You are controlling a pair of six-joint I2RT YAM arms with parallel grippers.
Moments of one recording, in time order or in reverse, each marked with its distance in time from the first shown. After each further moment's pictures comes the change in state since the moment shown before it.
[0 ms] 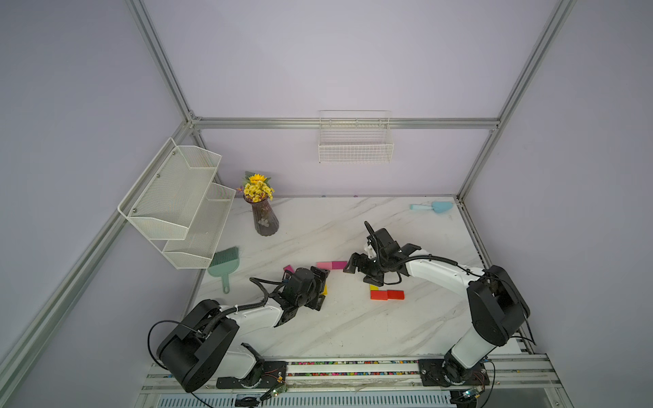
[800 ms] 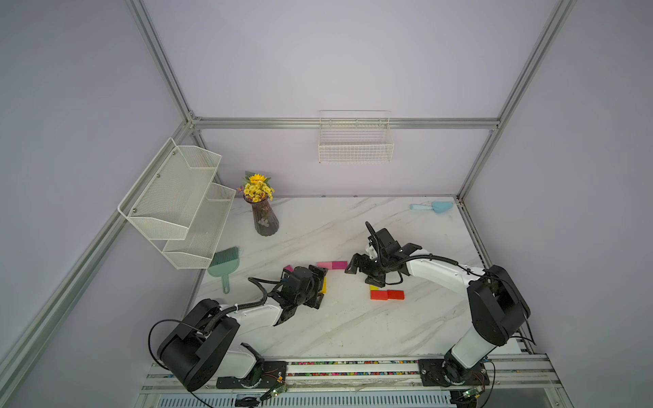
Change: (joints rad) left arm 0.027 0.003 0.000 0.008 0.005 0.000; right arm -0.008 0.000 0.000 -0.029 -0.003 0.000
